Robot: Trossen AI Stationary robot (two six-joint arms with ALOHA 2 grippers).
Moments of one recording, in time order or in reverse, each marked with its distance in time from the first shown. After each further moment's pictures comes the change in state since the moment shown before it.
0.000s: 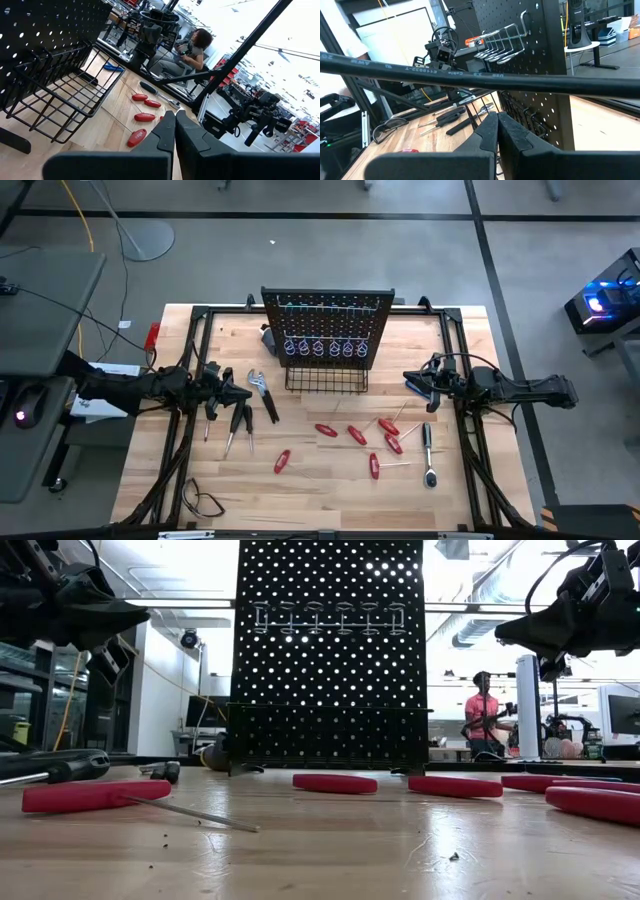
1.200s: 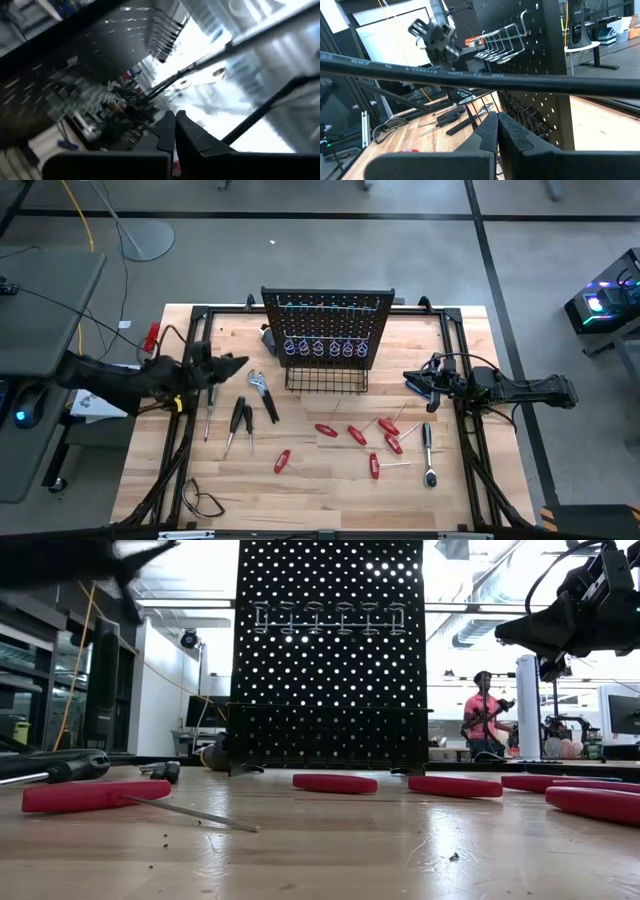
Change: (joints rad) left arm 0.008 0.455 0.176 0.645 -0.254 -0.227; right arm 0.000 0.001 0.000 0.000 0.000 0.000
